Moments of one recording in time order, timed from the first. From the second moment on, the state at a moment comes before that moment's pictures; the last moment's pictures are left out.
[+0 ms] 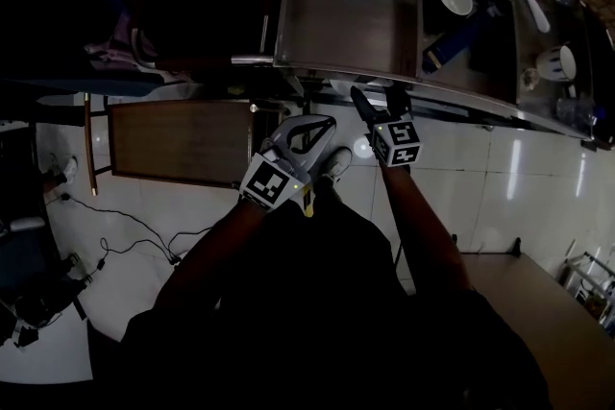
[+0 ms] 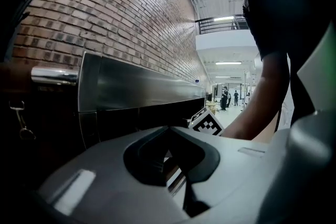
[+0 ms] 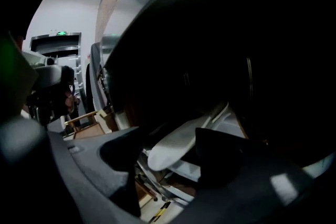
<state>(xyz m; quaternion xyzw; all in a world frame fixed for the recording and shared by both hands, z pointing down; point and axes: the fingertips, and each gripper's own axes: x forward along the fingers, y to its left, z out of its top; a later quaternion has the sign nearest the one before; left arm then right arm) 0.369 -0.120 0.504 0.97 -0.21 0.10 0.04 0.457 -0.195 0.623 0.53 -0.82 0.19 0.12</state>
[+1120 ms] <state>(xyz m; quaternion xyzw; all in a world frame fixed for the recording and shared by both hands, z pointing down) 0.204 -0.058 0.481 0.96 -0.25 0.08 0.05 0.242 -0.086 0.536 0.36 -0.92 0.12 0.10</state>
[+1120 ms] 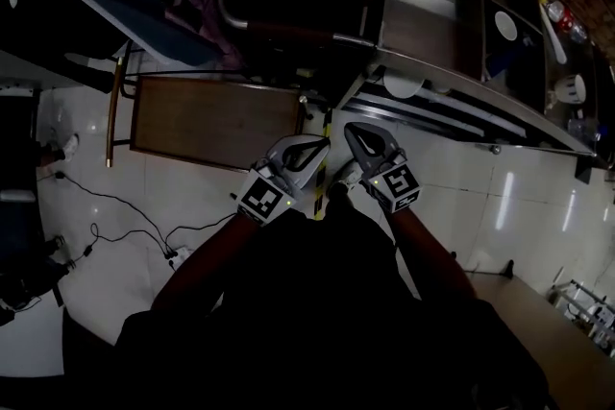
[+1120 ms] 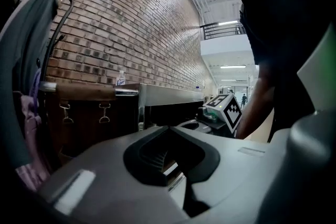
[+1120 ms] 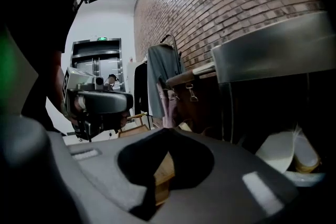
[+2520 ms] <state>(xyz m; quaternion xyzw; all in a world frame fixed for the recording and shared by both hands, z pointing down) -0.009 0.042 0.404 0.96 -0.28 0.03 0.06 0.020 0.042 0.408 0.30 -0.95 0.08 0.05</state>
